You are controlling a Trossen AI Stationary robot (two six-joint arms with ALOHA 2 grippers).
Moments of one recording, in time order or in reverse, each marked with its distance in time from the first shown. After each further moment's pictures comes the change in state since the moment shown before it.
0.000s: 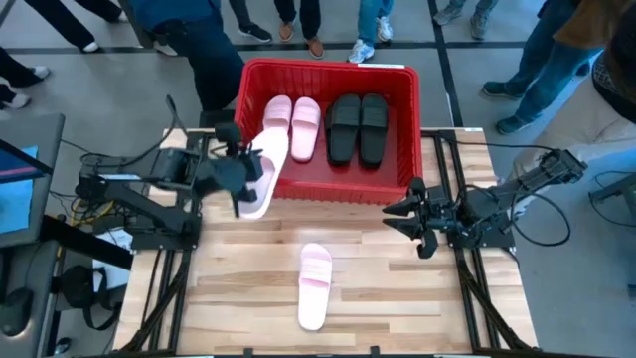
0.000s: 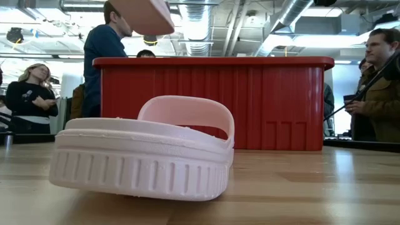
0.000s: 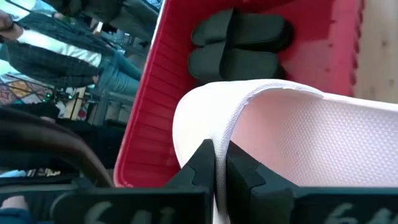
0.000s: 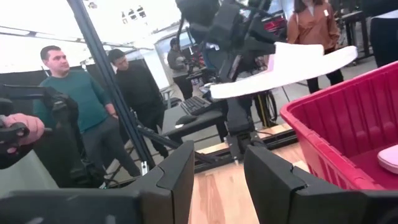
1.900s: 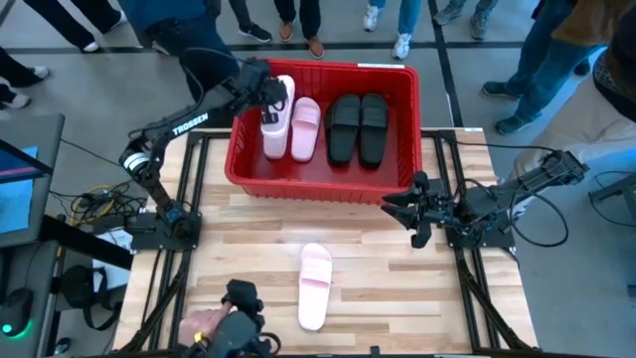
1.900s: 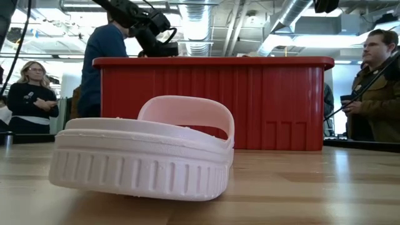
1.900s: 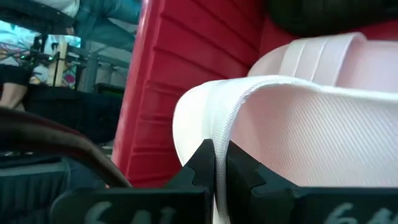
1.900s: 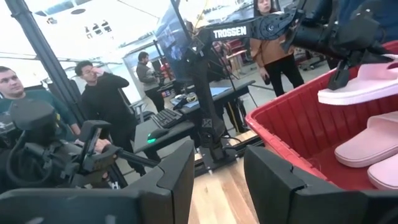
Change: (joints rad) left arm 0.939 0.435 -0.036 0.657 0.622 0.648; right arm -0.031 0.000 0.000 0.001 0.122 0.037
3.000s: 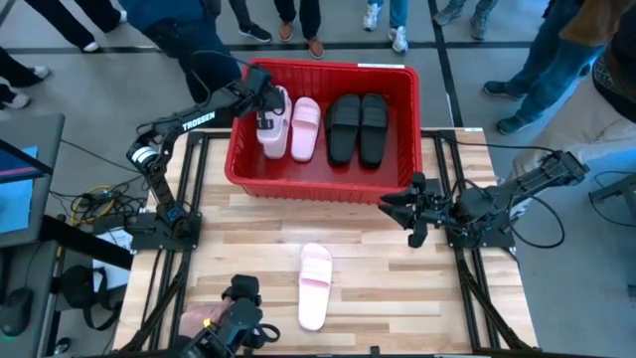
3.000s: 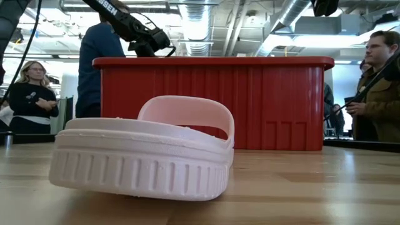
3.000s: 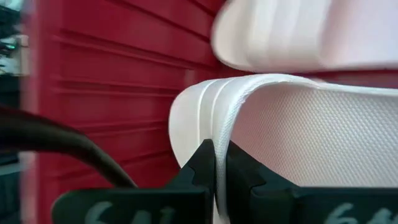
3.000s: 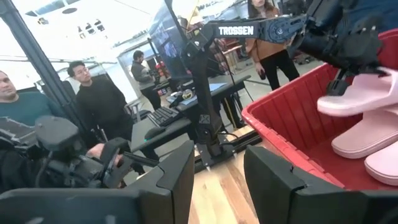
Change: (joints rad) left arm 0.049 0.079 -0.044 -0.008 -0.003 0.085; right arm -0.011 0.020 0.000 -0.007 0.009 0.042
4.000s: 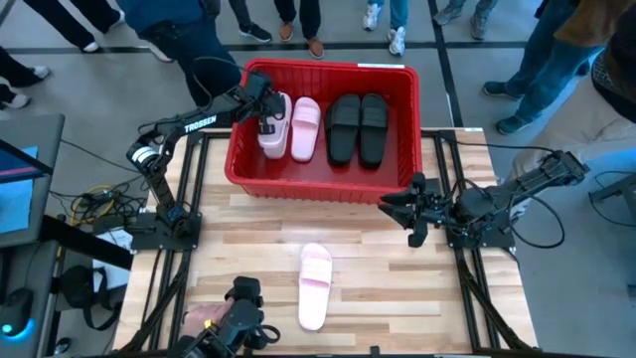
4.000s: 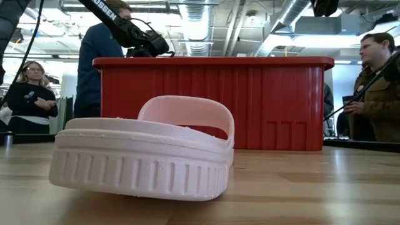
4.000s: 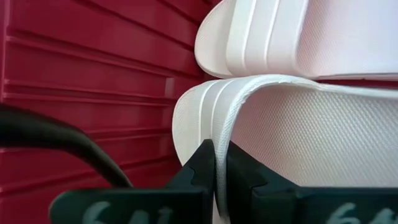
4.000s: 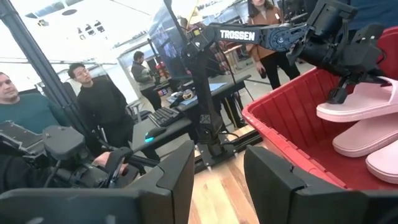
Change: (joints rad) left arm 0.003 0.000 -0.085 0.086 0.052 -0.023; right arm 0.000 0.000 0.000 0.000 -0.001 0.010
